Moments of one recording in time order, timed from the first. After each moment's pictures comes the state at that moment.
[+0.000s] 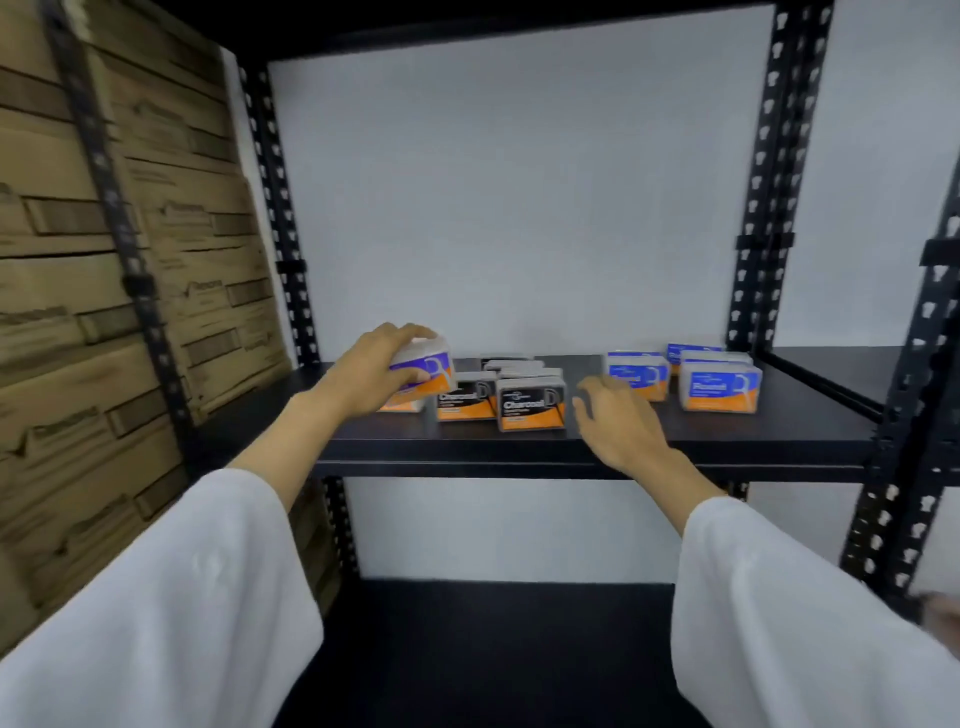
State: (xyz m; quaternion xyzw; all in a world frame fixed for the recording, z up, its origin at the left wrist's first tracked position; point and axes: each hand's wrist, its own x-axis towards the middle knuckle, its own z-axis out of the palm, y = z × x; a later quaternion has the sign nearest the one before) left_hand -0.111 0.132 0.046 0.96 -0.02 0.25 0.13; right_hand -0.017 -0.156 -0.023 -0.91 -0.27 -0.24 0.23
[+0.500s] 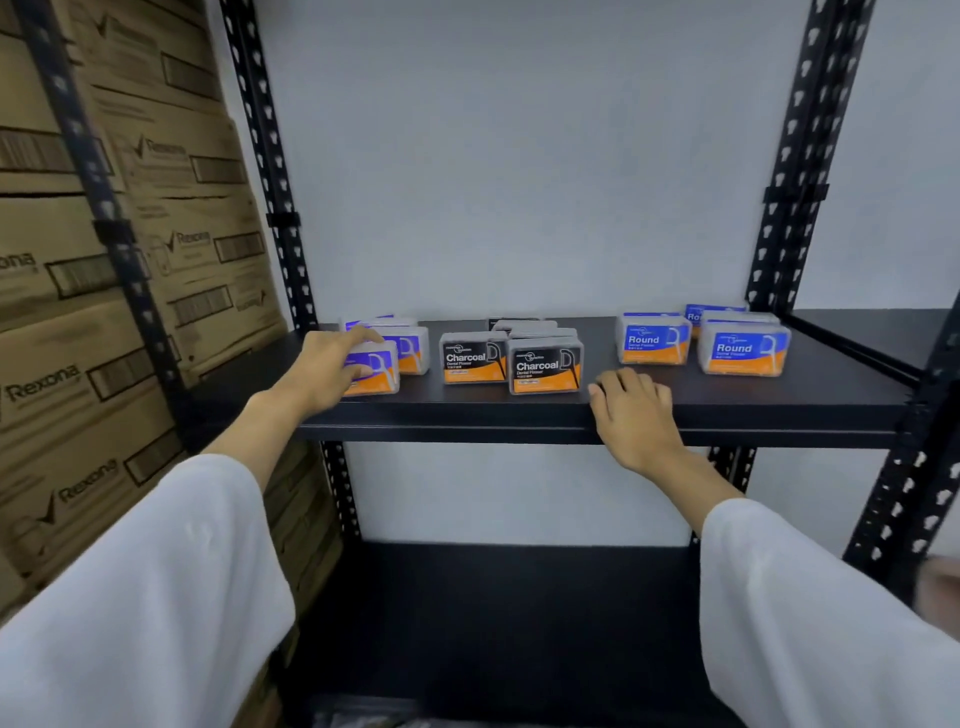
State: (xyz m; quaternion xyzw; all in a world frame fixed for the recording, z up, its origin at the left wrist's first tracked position) left_hand -0.116 0.194 -0.005 0.96 0.06 0.22 0.14; right_hand -0.008 -0.151 -0.073 -0.93 -0.23 -0.22 0.19
